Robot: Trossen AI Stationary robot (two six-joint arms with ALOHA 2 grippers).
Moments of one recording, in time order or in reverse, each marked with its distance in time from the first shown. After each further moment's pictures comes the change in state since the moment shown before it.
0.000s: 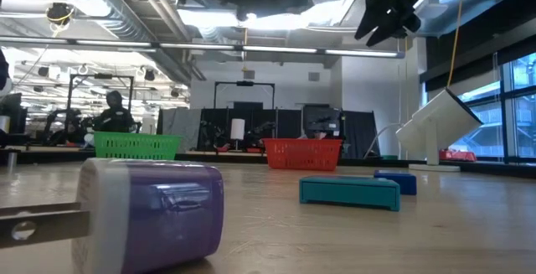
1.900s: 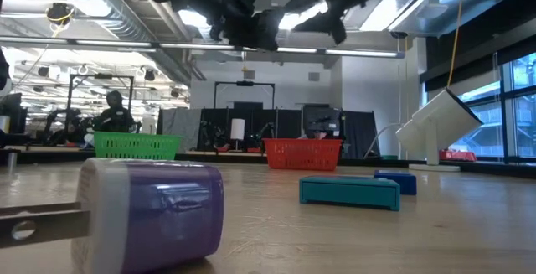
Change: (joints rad) left arm 0.044 0.002 0.000 -0.264 -0.363 -0.067; right arm 0.050 0.269 0.000 0.661 -0.351 0.131
